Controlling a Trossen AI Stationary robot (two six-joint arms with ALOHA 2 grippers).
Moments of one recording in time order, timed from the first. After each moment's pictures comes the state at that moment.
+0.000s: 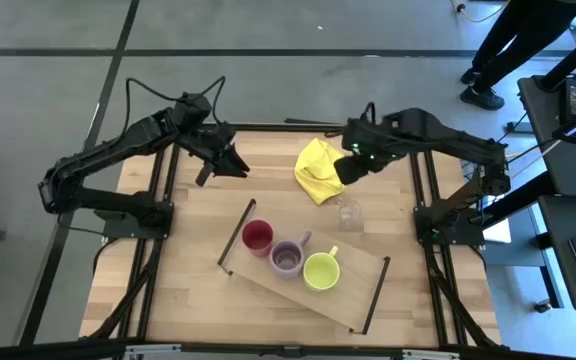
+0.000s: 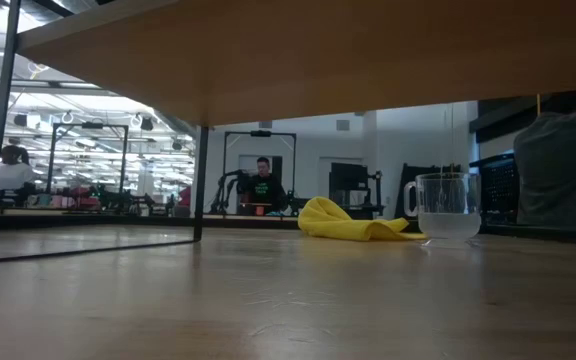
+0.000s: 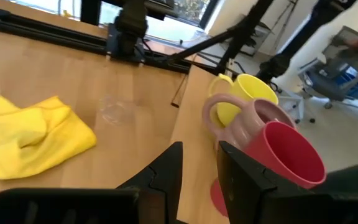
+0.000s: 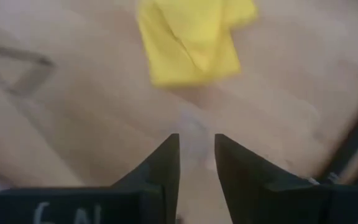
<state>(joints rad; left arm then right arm) 0.56 1.10 1.10 -0.57 0.85 0.03 -0.16 1.56 1.82 -1.57 0.12 0.90</state>
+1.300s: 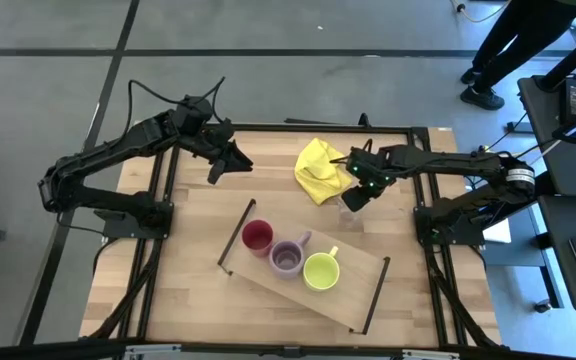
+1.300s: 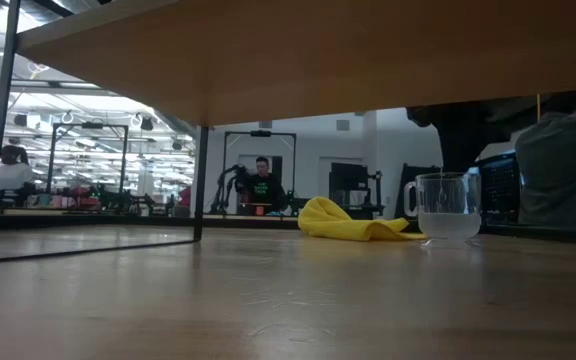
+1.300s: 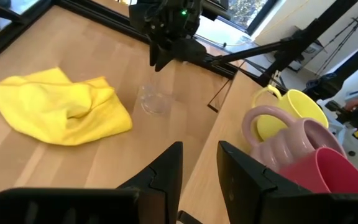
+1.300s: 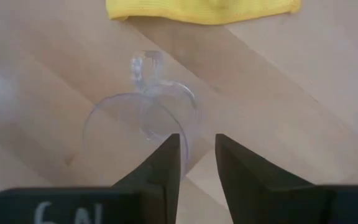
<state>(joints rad) 0.53 1.11 1.10 -0.56 0.63 -0.13 -0.30 1.36 0.94 -0.92 -0.13 0.65</state>
